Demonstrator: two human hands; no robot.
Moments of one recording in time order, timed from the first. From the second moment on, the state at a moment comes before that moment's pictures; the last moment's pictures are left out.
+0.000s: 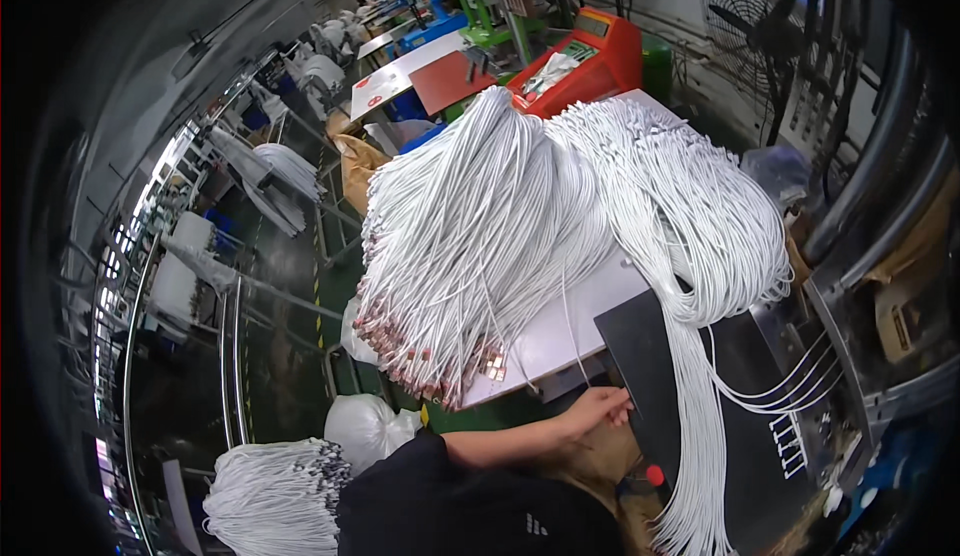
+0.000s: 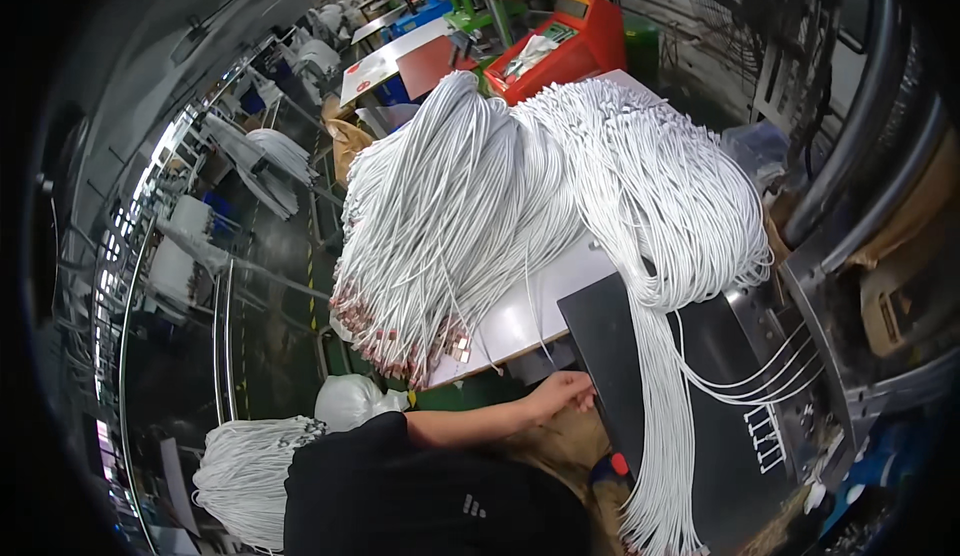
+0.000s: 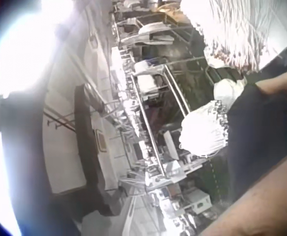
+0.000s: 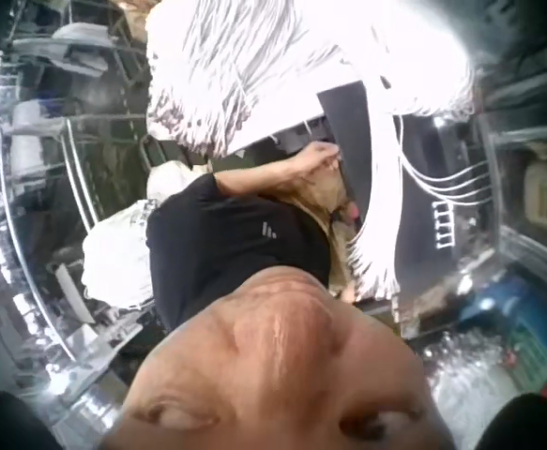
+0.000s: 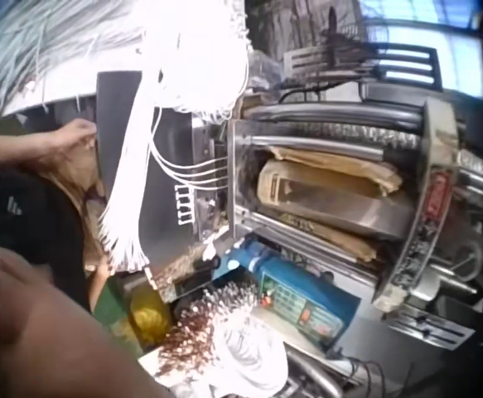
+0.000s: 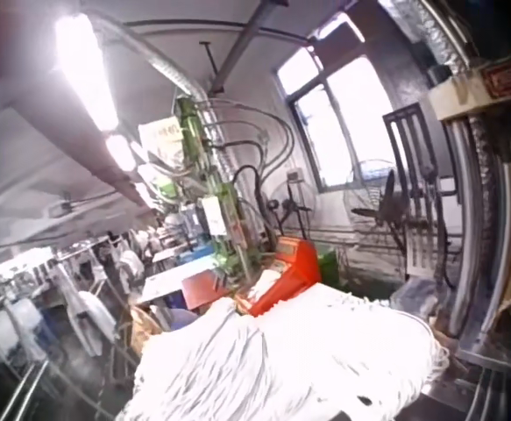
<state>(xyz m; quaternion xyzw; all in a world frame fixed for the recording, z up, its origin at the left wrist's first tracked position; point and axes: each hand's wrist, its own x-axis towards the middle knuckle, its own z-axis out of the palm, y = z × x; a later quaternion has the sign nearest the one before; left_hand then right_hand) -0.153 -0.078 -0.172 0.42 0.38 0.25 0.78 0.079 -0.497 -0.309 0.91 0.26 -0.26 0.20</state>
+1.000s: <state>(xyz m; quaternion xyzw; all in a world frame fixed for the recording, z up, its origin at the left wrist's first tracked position) -0.029 -0.123 -0.044 0.98 -0.06 0.14 0.12 0.160 -0.388 0.007 0.75 0.33 -0.19 -0.53</state>
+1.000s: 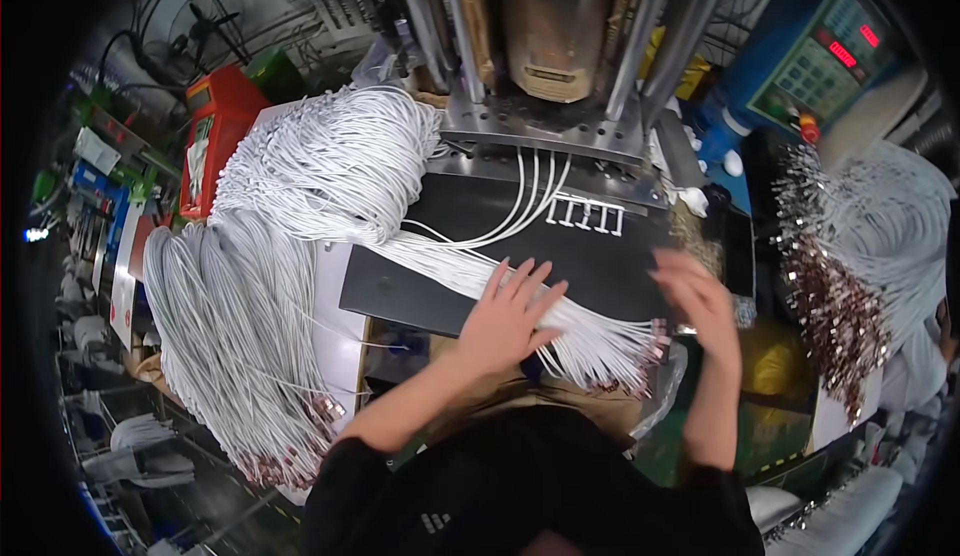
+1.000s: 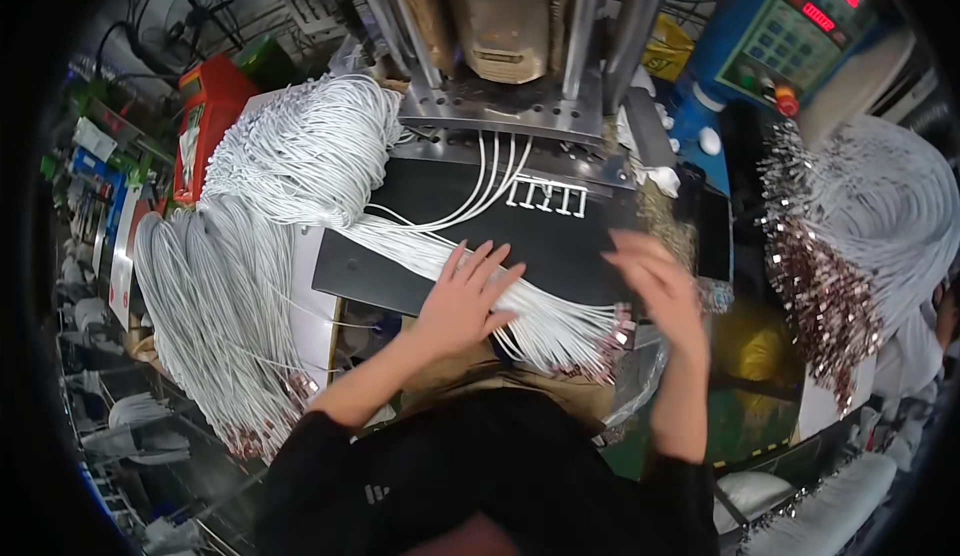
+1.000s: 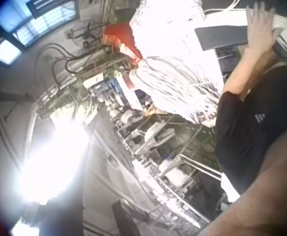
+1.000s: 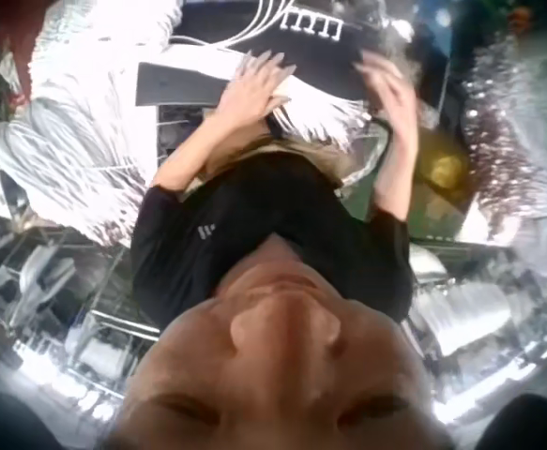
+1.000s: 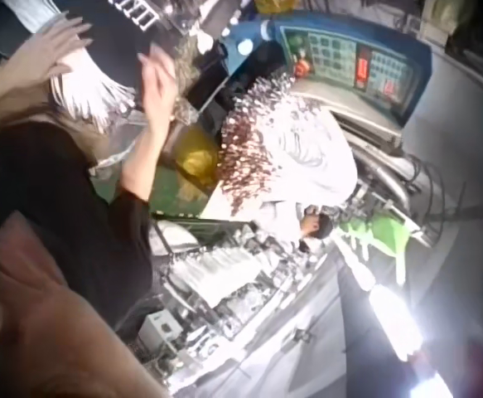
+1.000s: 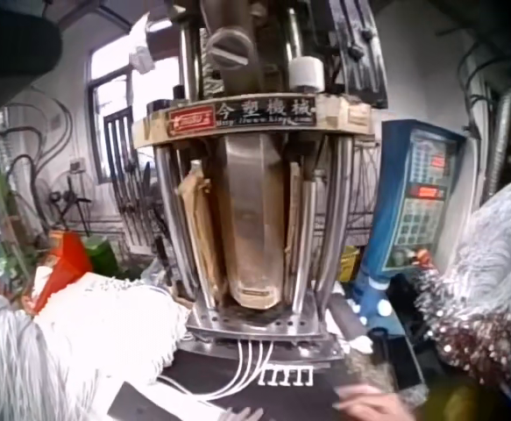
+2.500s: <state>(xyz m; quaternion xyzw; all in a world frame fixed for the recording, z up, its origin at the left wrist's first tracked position) -0.007 -0.017 0.008 0.90 0.06 0.27 0.34 0.129 -0.294 0.012 0.89 0.38 0.03 -0.27</state>
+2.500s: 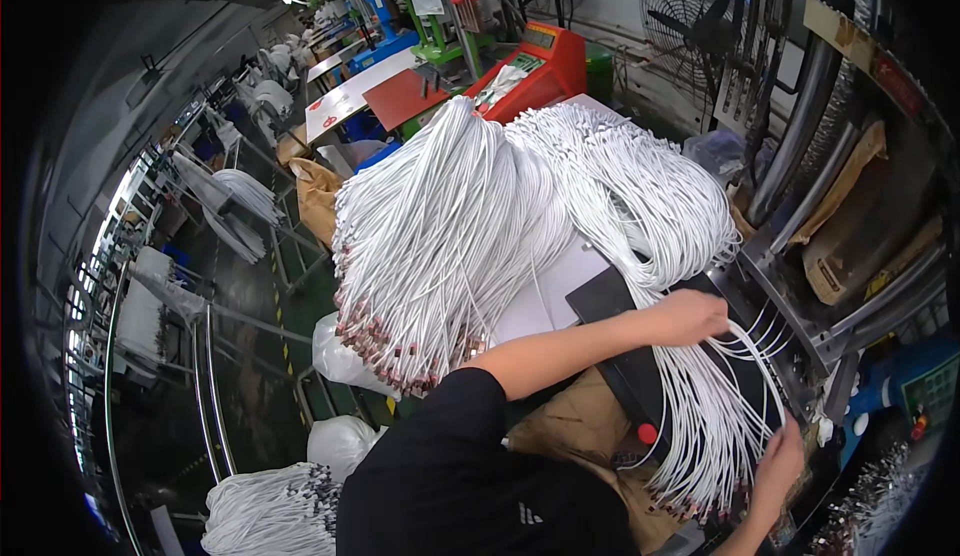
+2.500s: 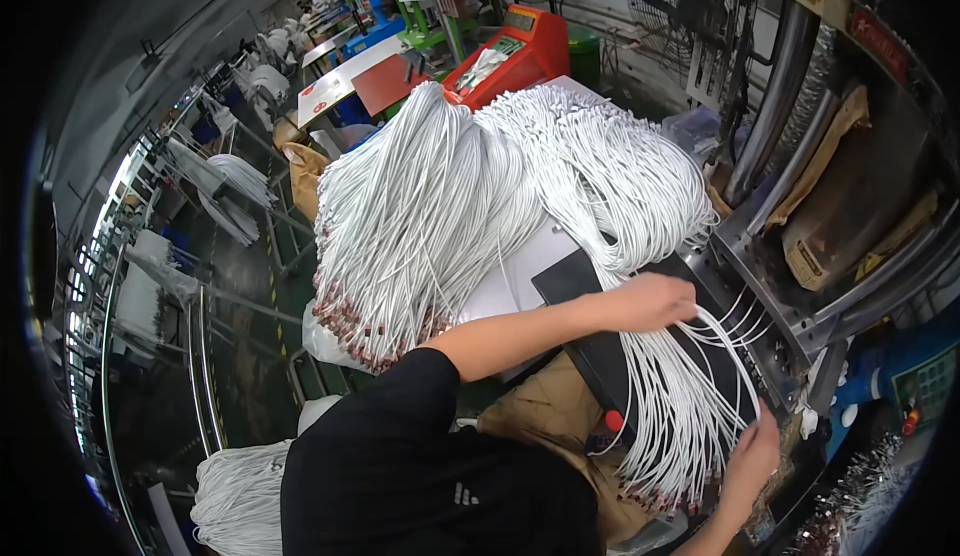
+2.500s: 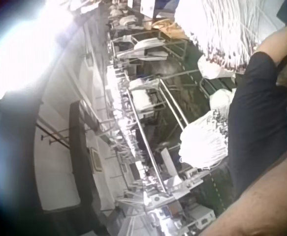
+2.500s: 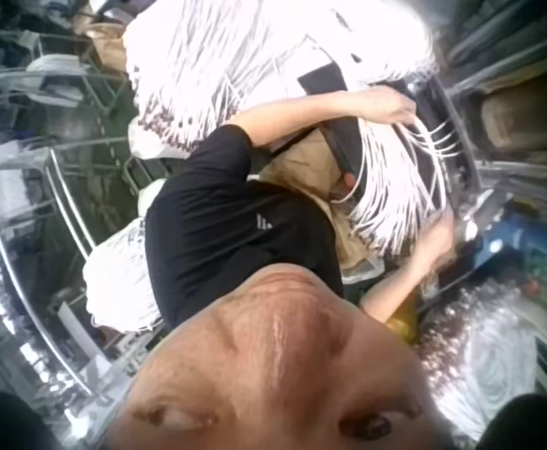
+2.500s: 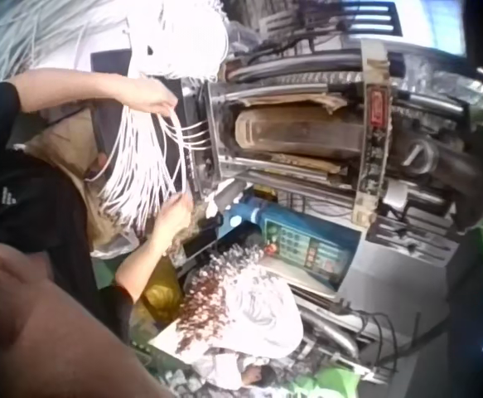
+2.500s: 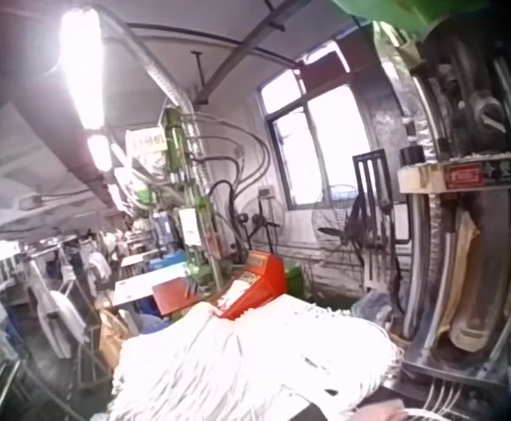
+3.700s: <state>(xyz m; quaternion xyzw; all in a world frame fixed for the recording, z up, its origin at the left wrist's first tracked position) 0.094 -0.081 -0.063 0.37 0.15 0.04 0.91 0.165 -0.279 -0.010 0.86 0.43 -0.15 -0.24</state>
